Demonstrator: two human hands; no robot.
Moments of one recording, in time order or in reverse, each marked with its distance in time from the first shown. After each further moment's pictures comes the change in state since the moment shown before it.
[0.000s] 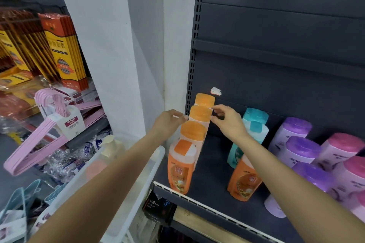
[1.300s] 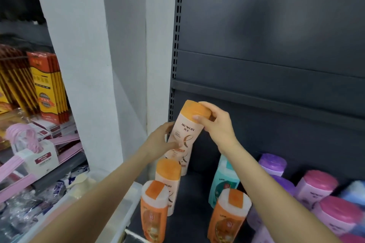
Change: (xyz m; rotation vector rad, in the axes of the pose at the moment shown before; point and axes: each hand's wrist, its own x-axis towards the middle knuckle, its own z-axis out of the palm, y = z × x) left_hand 0.024 0.056 0.011 0.079 -0.021 0.325; right_hand 0.030 -0.043 -0.075 0.579 0.133 -0.074
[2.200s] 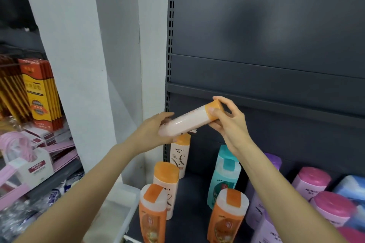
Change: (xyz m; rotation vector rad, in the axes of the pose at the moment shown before) left_hand 0.006 0.018 -0.035 0.291 0.001 0.246; right_hand -0.013 -0.017 -0.031 0.405 0.067 0.084
